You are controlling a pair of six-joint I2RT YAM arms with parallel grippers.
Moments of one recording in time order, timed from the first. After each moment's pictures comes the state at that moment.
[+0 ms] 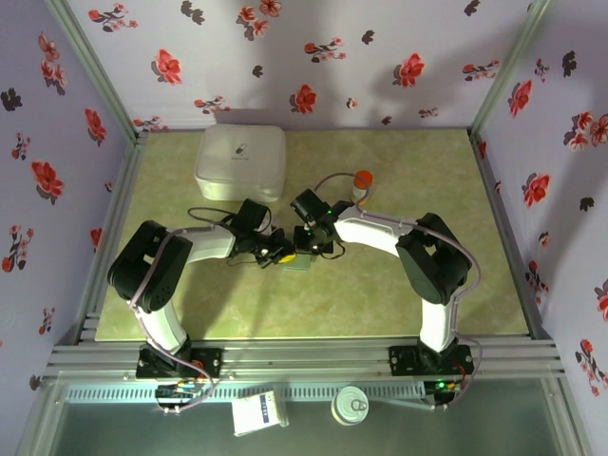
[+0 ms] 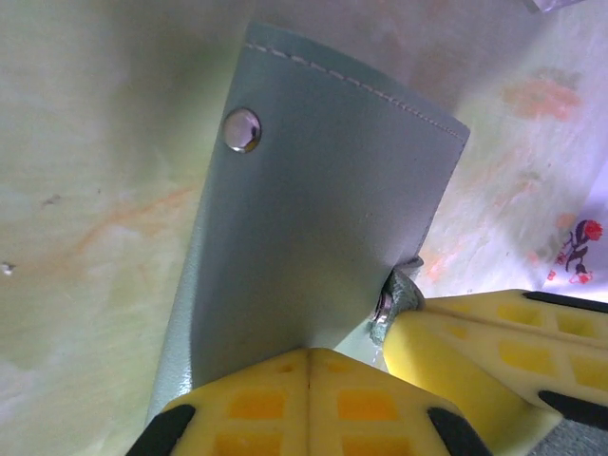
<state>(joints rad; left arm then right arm) -0.57 1.76 0.83 -0.06 0.58 -0.96 0.79 1.89 1.27 -0.57 -0.14 0.77</state>
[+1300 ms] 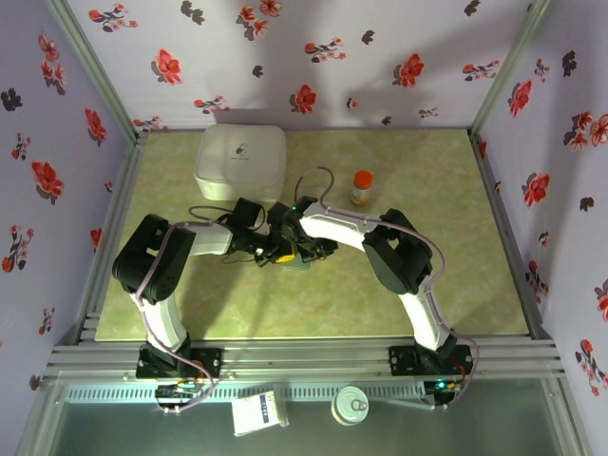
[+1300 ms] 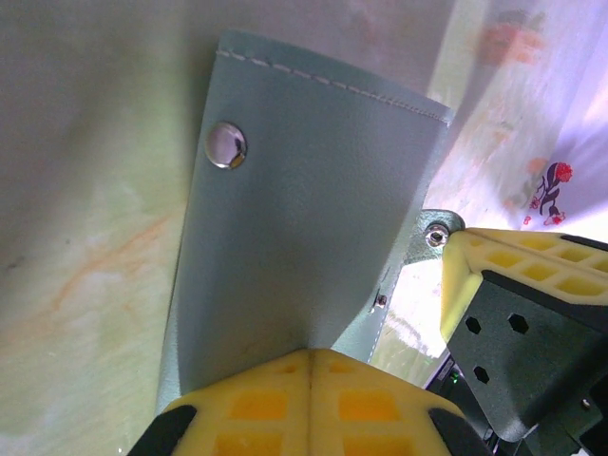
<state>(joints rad) -0.50 1.84 0.84 -0.04 0.73 -0.82 0.91 2.13 1.61 -1.16 0.37 0.70</state>
